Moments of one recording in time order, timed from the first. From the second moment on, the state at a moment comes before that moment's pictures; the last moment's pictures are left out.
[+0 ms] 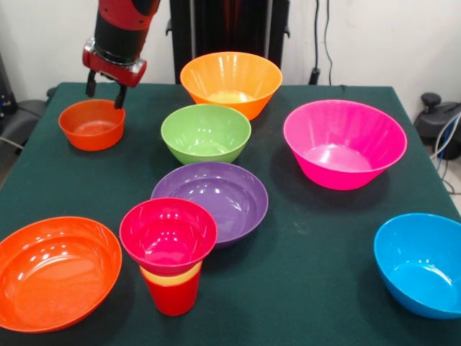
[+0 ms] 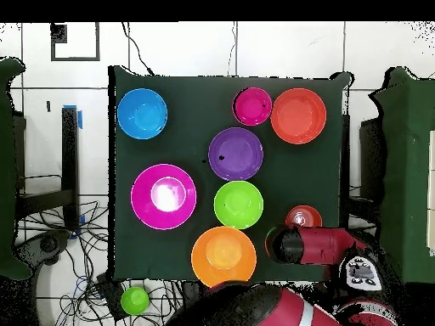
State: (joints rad) arm -0.46 -0.48 -0.22 1.75 -0.58 0.28 1.99
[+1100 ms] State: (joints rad) arm -0.50 -0.47 -0.15 1.75 -0.58 0.28 1.99
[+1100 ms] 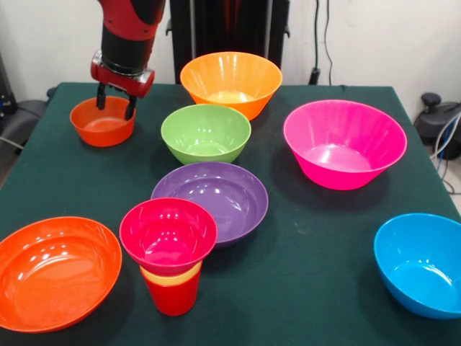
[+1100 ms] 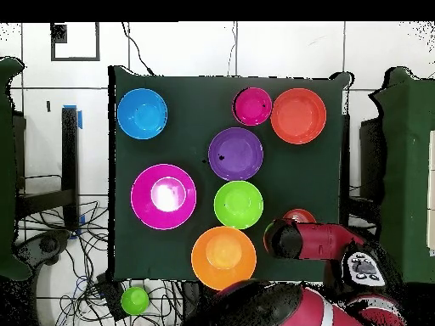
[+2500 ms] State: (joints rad) arm -0.55 -0.66 -0.04 1.75 -0.58 0.41 1.99
